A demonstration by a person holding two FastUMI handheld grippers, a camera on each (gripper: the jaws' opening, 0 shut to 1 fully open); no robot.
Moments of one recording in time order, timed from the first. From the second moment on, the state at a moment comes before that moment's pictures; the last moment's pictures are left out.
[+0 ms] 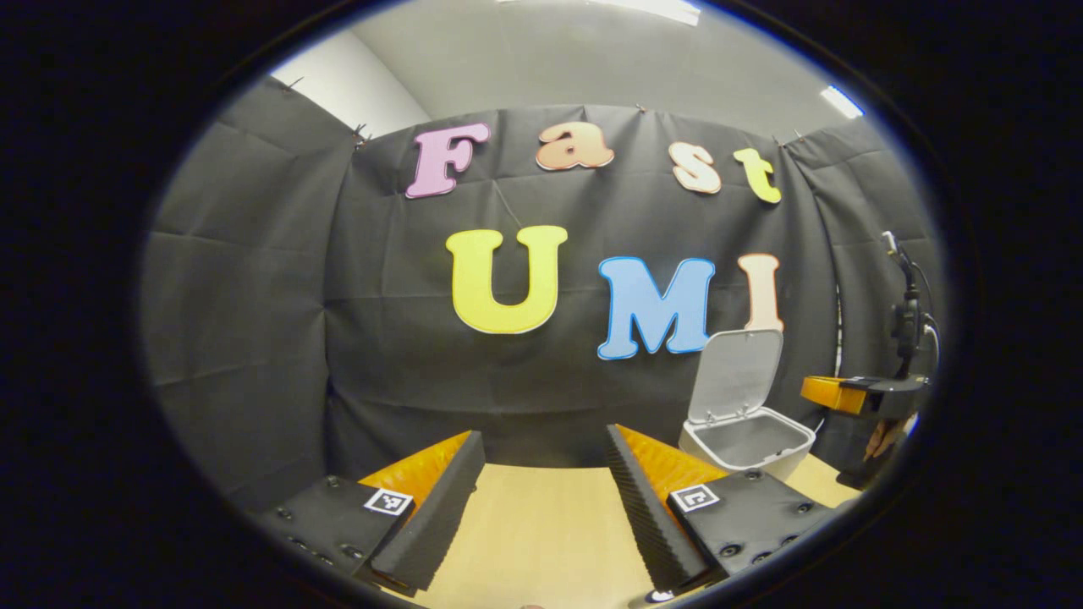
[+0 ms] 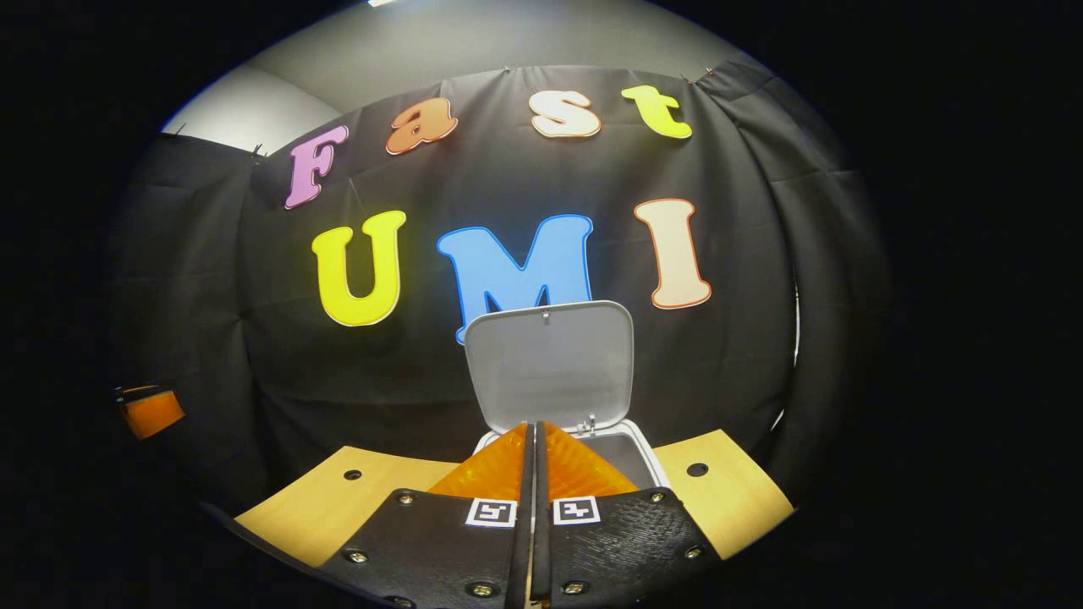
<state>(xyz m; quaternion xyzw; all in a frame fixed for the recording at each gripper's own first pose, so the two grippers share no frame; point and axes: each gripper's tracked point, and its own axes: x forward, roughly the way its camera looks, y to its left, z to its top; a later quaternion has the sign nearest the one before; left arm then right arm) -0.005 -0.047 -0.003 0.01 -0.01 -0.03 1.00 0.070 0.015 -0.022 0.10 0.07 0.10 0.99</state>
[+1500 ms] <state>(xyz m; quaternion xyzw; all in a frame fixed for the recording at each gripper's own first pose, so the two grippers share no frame) -0.040 -0.014 -0.268 0.00 0.20 -0.04 0.98 0.005 0.048 -0.021 0.11 0.07 0.14 0.98</state>
